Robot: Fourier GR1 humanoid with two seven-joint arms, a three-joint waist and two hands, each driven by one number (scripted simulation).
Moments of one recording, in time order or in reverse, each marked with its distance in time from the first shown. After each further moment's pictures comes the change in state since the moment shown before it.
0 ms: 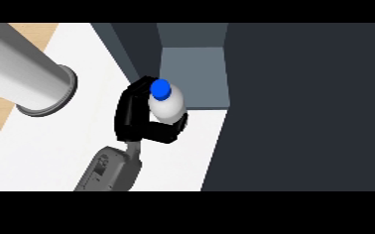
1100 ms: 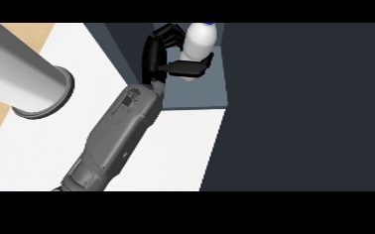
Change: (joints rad) left arm -0.542 0.005 0.073 0.530 -0.043 0.214 0.016; right arm 0.007 -0.023 -0.019 -0.007 -0.029 0.009 -0.029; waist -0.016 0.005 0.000
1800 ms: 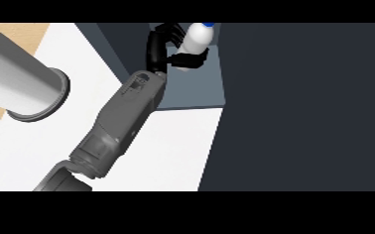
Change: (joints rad) left arm -0.214 -0.002 0.047 0.443 -0.042 0.091 -0.128; right arm -0.017 0.003 0.006 0.003 -0.017 -0.005 -0.009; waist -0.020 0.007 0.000
